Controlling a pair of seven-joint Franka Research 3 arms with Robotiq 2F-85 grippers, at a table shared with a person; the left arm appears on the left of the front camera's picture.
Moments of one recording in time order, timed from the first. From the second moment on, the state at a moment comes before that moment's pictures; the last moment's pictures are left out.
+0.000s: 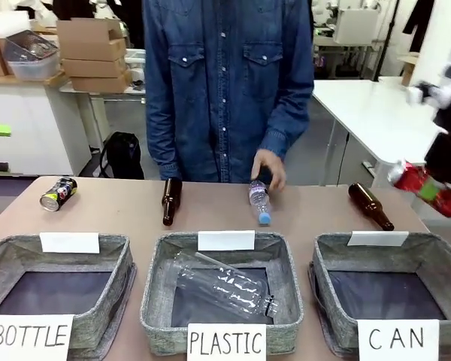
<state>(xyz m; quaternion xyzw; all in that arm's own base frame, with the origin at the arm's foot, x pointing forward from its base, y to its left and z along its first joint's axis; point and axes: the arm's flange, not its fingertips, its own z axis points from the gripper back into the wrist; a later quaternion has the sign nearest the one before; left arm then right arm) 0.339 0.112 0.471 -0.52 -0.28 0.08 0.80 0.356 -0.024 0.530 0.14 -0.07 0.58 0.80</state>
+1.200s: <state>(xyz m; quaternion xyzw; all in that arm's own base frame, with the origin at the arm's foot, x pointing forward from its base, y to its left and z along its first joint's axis) 0.339 0.112 0.471 -0.52 -0.28 0.08 0.80 0.354 -0.001 0.505 0.14 -0.05 0.63 0.76</state>
